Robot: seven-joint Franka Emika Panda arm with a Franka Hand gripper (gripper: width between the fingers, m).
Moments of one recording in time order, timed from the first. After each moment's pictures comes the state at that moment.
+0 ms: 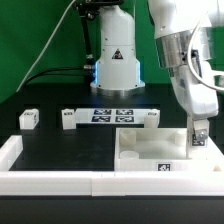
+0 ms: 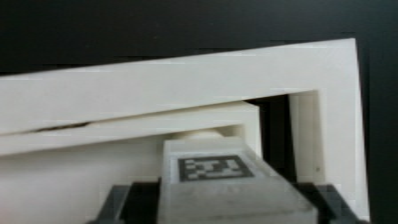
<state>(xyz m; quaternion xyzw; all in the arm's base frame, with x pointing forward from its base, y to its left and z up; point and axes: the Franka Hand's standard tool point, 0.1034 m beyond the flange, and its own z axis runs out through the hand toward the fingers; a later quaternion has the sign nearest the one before) 0.595 0.123 0.064 -0.62 0.77 0.01 0.14</state>
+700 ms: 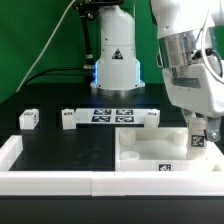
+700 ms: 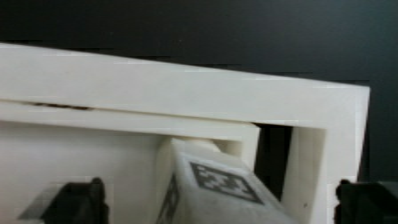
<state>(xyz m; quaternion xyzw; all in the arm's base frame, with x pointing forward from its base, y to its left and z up) 0.596 0.131 0.066 -0.84 0.53 -0.02 0.12</state>
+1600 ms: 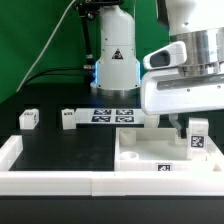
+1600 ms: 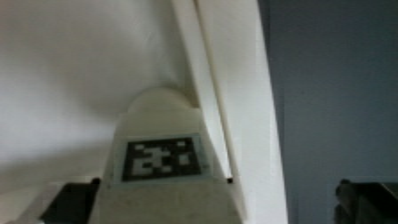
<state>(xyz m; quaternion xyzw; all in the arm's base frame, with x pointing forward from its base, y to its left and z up) 0.600 0.133 0.065 -0.99 0.10 -0.06 0.08</state>
